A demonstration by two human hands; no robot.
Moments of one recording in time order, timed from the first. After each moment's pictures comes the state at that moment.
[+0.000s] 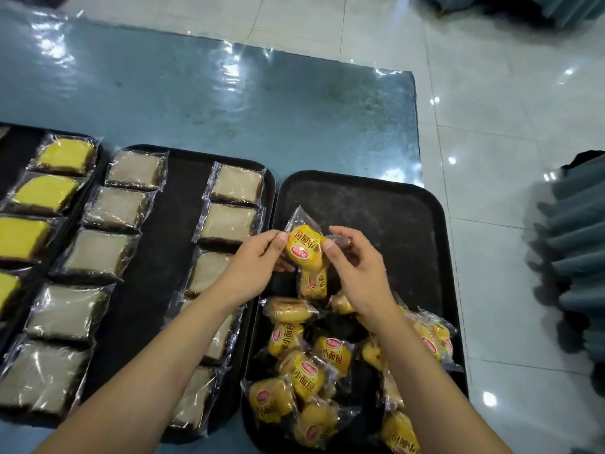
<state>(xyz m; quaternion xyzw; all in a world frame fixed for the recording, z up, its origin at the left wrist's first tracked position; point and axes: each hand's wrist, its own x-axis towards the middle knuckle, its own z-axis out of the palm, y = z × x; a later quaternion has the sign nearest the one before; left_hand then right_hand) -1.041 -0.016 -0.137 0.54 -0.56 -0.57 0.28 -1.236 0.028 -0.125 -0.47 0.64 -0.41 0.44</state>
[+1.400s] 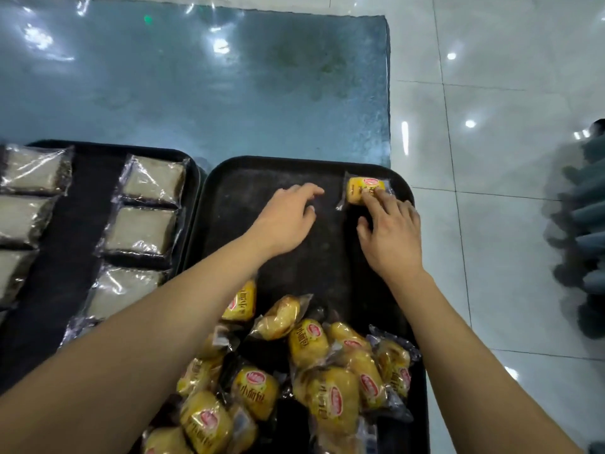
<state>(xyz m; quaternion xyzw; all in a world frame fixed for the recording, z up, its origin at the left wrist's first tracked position) -1.236 -0.125 -0.196 0.54 -0.77 -0.33 0.07 -1.436 -0.062 -0.224 -0.64 0.76 -0.10 0.11</state>
